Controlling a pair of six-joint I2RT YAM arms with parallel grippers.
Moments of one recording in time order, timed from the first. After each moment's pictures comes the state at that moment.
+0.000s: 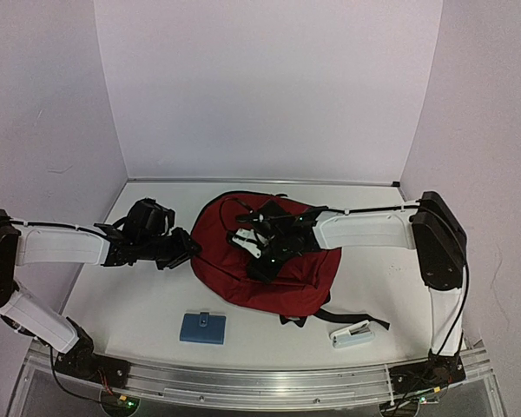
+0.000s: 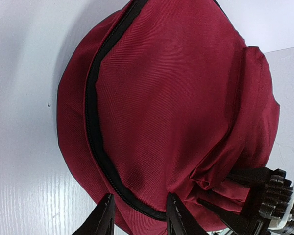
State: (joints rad) left arm -0.63 1.41 0.72 -0.01 0.11 -0.93; right arm 0.96 2.06 1.53 -0.50 0.03 -0.20
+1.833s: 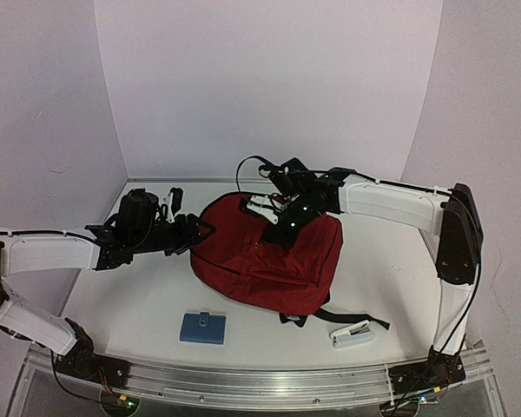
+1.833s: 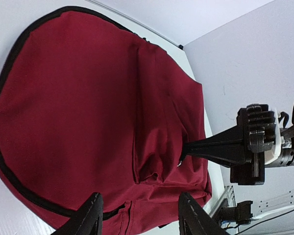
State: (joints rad) left arm -0.67 1.32 0.71 0.20 0.23 -0.82; right arm 0.84 1.98 1.70 -0.72 -0.07 -0.39
